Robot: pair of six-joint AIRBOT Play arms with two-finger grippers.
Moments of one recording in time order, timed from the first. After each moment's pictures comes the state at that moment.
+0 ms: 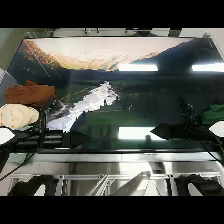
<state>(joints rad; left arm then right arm) -0.07 -0.66 0.45 0.37 -1.31 -1.08 0.02 -0.77 0.46 -0.74 1.07 1.33</state>
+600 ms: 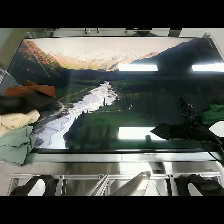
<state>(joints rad) 0.43 -0.91 0.95 0.75 -1.30 -1.20 0.02 -0.77 0.46 -0.74 1.07 1.33</state>
